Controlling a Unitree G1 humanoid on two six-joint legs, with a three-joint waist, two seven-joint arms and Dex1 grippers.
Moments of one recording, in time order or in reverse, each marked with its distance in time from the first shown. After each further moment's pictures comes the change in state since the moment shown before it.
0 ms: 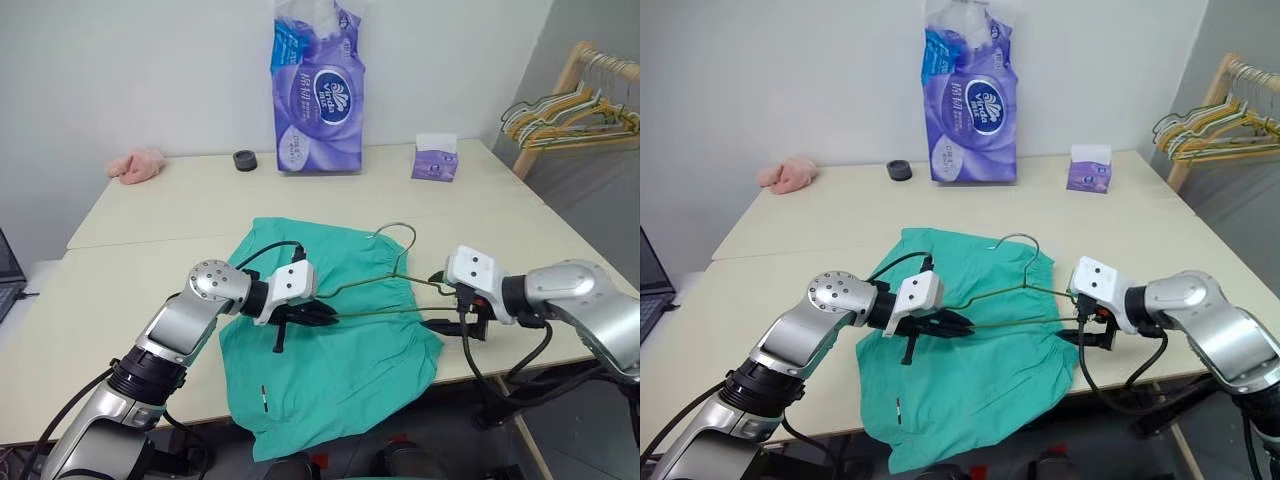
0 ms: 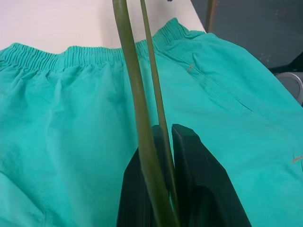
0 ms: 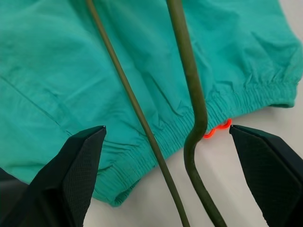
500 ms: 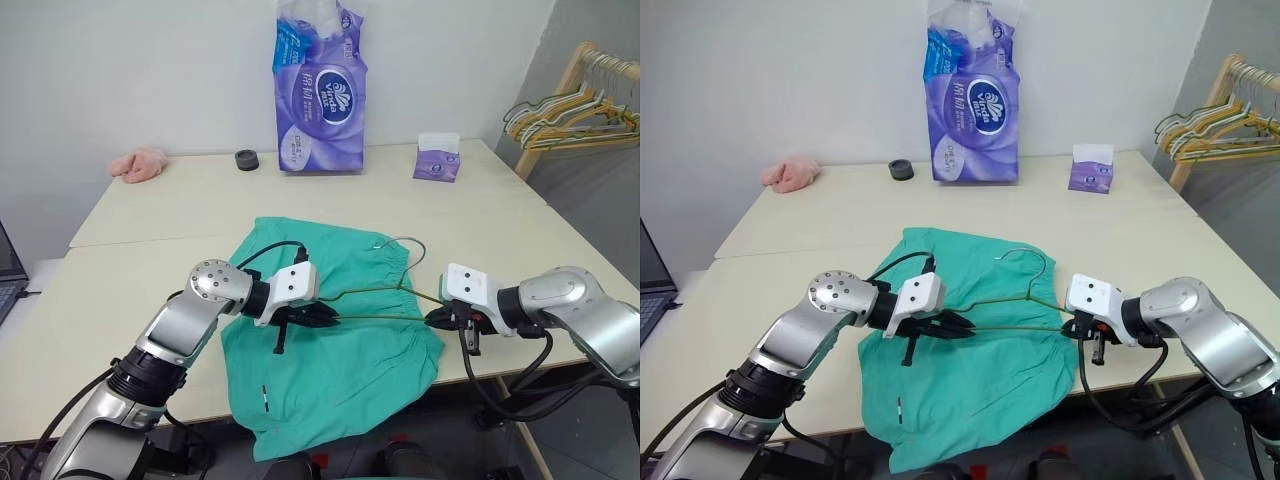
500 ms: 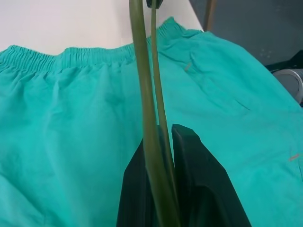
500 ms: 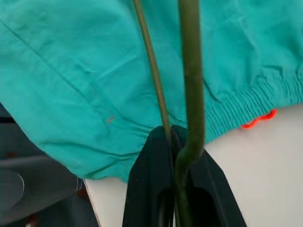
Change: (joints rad) left arm 0.002 -0.014 -0.004 -0.024 0.022 0.008 0.005; right arm 0.026 -0.025 0.023 -0.034 -0.013 0.029 0.068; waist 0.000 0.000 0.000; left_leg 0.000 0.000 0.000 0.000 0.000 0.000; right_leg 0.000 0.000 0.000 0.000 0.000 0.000
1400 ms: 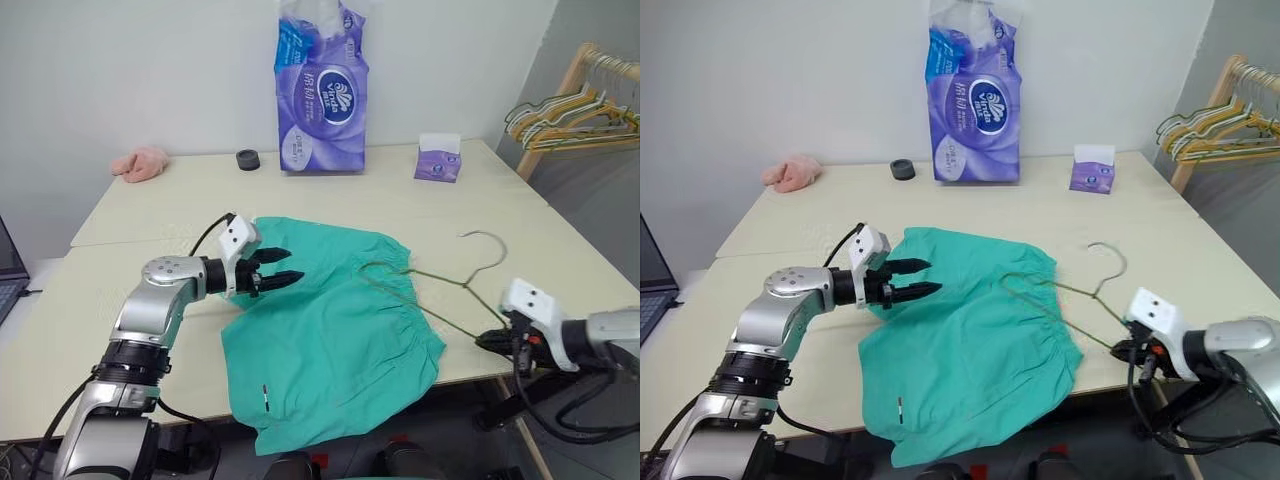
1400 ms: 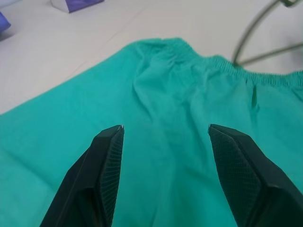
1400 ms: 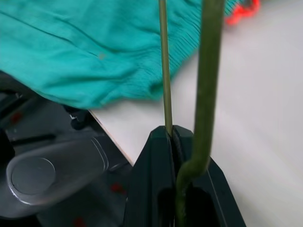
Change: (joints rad) left arm -0.011 -0.024 0.282 0.329 -0.107 0.003 0.157; right arm 0.448 -0.057 -0.453 -0.008 0.112 0.118 -0.045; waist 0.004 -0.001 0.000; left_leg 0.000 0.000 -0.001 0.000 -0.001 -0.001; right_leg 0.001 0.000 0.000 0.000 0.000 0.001
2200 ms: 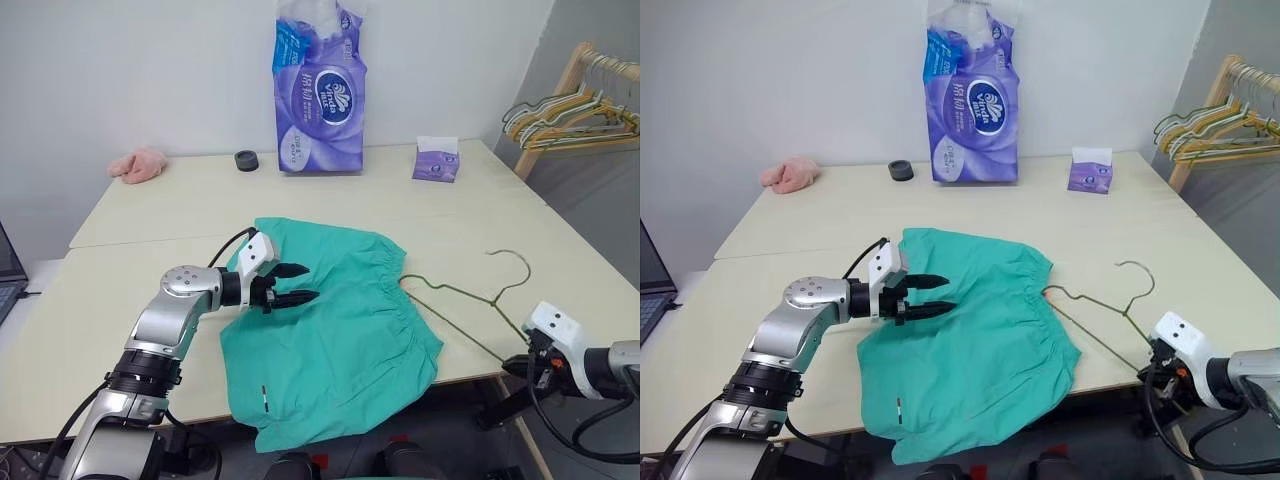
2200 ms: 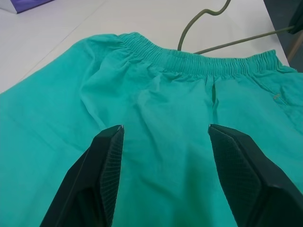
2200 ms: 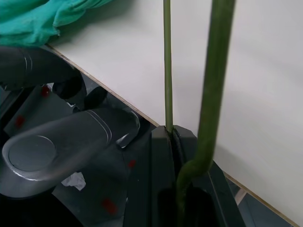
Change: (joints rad) left arm 0.033 -0.042 -0.068 -0.059 0.009 -0.041 -0.033; right arm 0.125 -0.026 -0.018 -0.013 0.009 0.032 -0.038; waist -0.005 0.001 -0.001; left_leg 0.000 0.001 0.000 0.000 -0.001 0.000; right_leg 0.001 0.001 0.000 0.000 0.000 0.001
